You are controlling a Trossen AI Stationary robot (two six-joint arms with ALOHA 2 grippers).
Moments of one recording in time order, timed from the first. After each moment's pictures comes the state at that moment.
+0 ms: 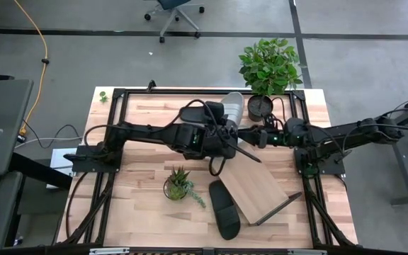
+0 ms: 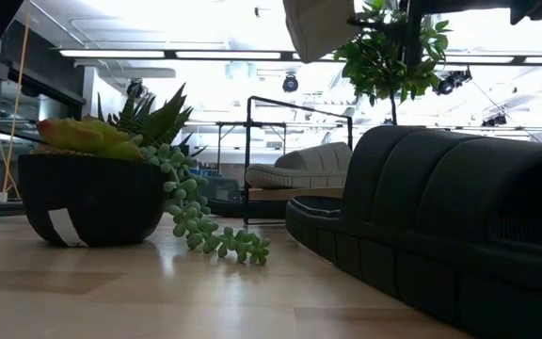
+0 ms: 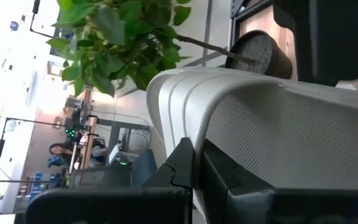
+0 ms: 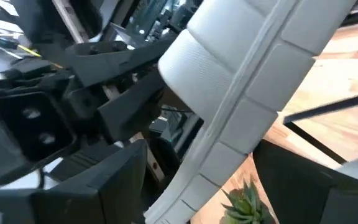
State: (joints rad) left arm -0.07 2.12 2.35 -1.08 -1.04 0.40; right arm 0.05 0.96 0.58 0.42 0.16 1.00
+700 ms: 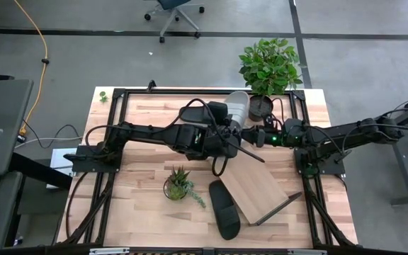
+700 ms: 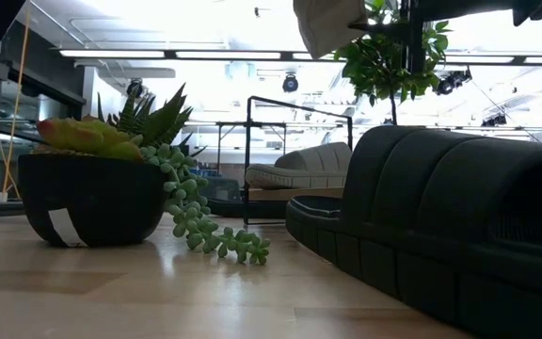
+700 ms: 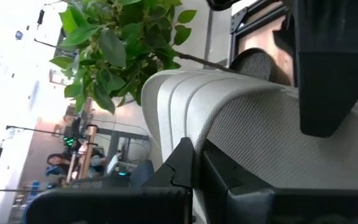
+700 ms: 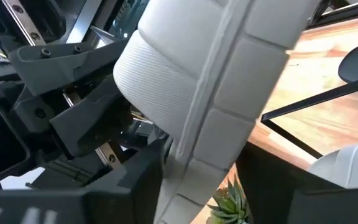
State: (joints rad) left arm -0.07 2.13 2.35 -0.98 -1.04 0.47; right arm 0.05 0.96 0.58 0.37 0.21 1.02
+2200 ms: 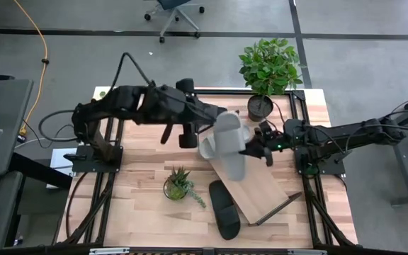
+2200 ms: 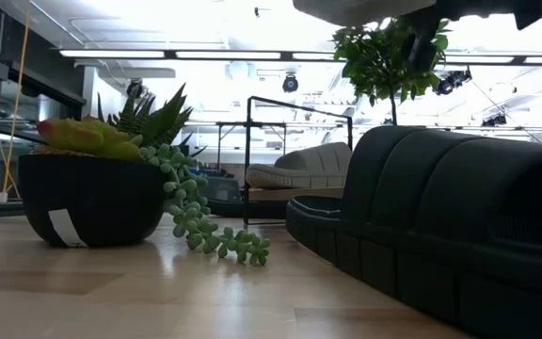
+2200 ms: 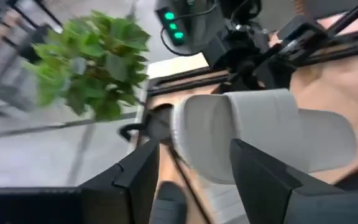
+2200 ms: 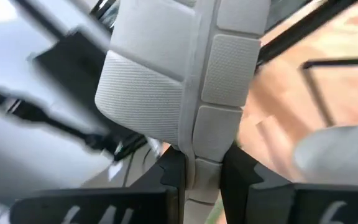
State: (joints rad) left arm 0.01 1.79 2.36 -1.17 -0.38 0.21; right arm 0.05 0.90 0.57 0.20 -0.16 0.66
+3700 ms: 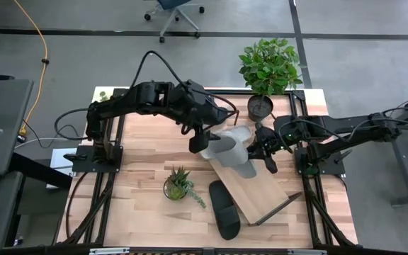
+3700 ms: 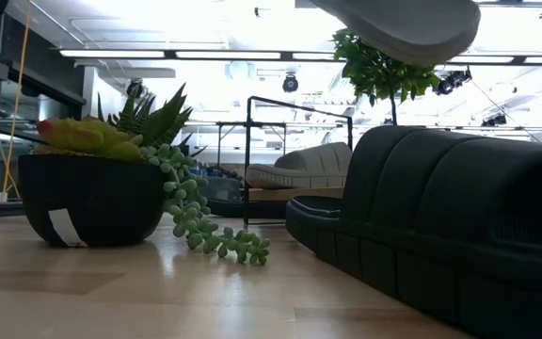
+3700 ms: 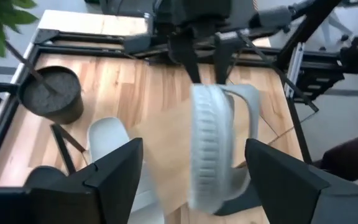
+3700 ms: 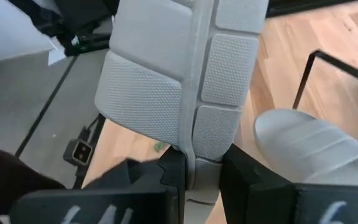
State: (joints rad) left arm 0.12 1.88 2.35 -1.17 0.06 -0.07; right arm 0.09 1.01 0.97 -0.47 -0.16 0.22
